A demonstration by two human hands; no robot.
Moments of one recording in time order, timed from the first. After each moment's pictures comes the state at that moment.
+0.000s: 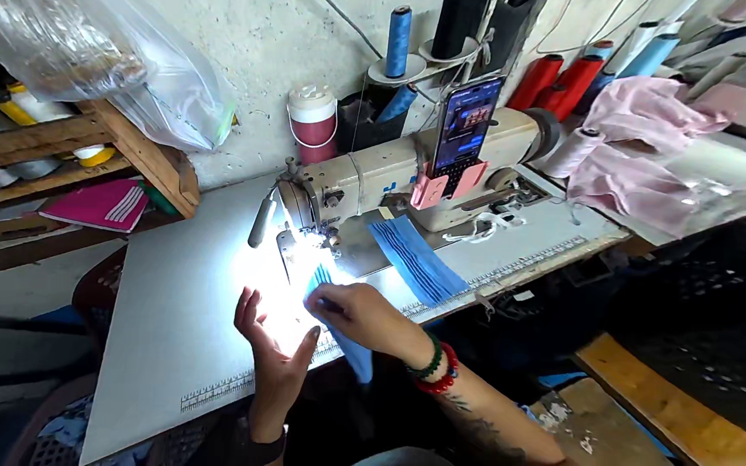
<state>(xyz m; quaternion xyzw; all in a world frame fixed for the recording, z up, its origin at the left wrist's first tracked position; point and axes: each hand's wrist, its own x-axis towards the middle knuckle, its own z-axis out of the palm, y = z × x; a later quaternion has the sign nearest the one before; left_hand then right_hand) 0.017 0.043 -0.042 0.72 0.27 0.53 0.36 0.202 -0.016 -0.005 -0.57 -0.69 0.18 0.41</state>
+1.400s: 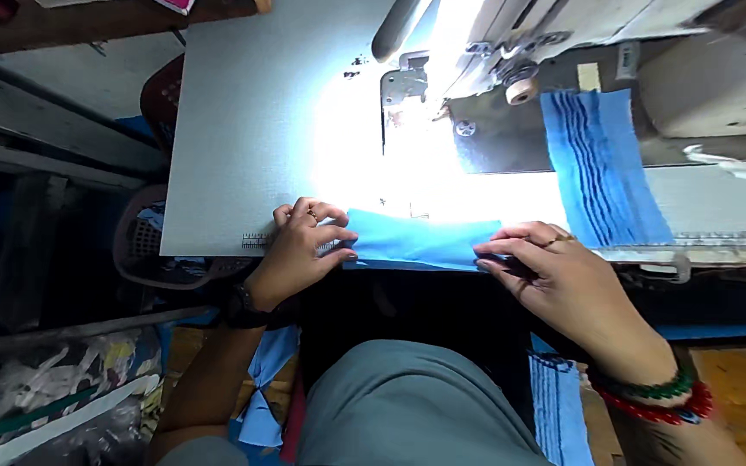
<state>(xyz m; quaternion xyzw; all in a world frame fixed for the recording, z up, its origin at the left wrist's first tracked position) -0.074 0.069 -0.052 0.91 0.28 0.20 0.21 0.256 -0.096 -0.072 -0.65 -0.71 0.09 0.26</state>
